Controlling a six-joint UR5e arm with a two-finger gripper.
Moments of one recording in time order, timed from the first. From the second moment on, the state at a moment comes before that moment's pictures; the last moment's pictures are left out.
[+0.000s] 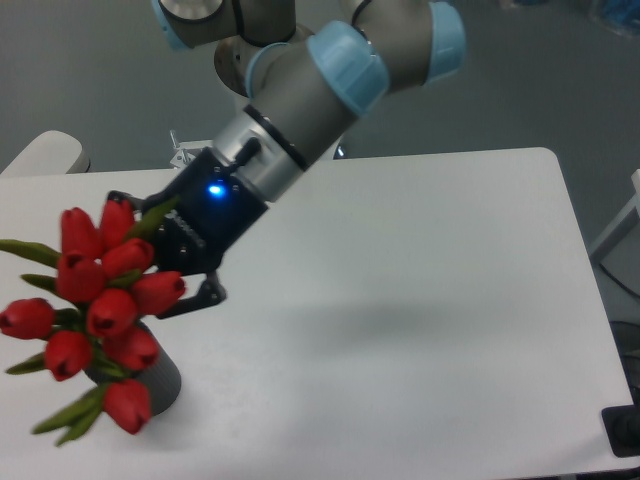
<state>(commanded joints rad) 2.42 -1.94 -1.37 -0.72 0.47 0.54</state>
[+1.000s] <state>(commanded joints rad) 2.53 -1.92 -1.49 -0.72 0.48 0.94</state>
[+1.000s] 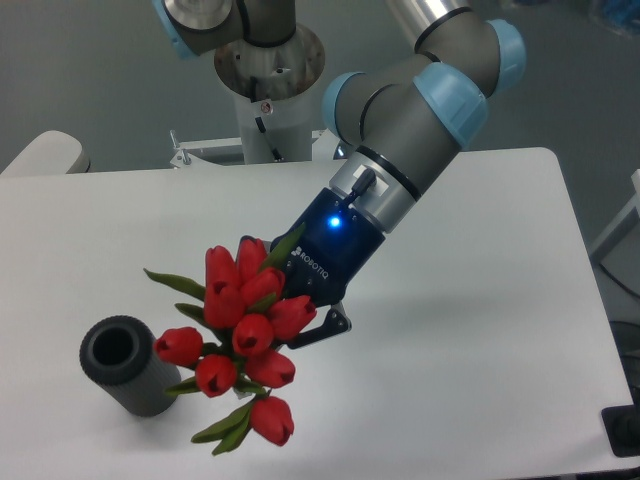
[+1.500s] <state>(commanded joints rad) 2.54 -1.91 -1.53 -0.72 0.49 1.00</state>
